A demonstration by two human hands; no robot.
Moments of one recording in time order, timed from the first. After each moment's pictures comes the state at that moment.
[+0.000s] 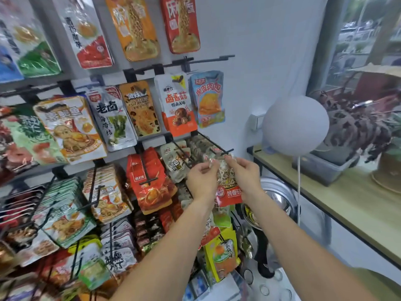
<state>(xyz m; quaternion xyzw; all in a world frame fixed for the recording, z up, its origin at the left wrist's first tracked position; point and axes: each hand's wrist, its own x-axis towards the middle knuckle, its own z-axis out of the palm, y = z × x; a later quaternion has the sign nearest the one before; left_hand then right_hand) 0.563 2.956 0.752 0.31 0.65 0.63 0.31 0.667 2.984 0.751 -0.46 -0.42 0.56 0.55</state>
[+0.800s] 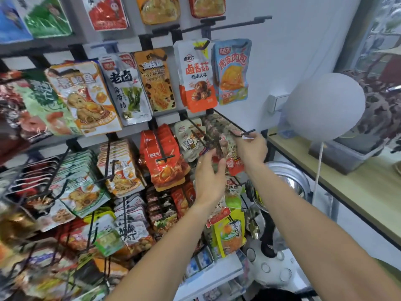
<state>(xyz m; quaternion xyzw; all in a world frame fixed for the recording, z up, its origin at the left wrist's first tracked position) 0.532 2.904 0.733 0.50 0.68 0.49 0.21 0.626 3.020 0.748 -0.62 -0.47 0.38 0.50</state>
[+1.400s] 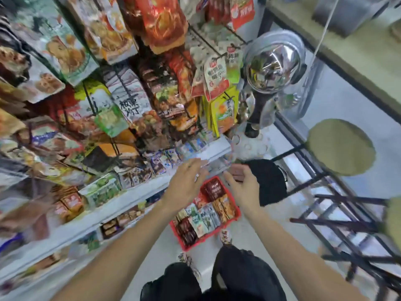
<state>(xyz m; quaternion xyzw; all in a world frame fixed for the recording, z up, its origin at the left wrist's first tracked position) 0.447 2.601 0.531 0.69 0.63 0.17 0.32 0.641 2.606 0.511 -0.68 -0.47 0.45 0.33</state>
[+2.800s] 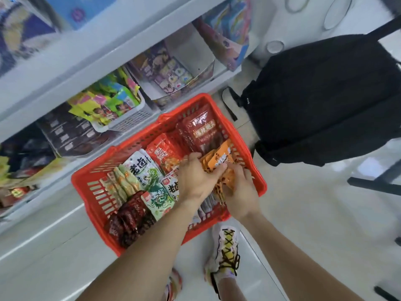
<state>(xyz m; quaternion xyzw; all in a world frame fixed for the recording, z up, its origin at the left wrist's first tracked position) 0.574 2.606 -0.161 0.45 0.79 0.06 0.41 0.709 2.574 -0.152 -0.71 -0.54 0.45 0.04</state>
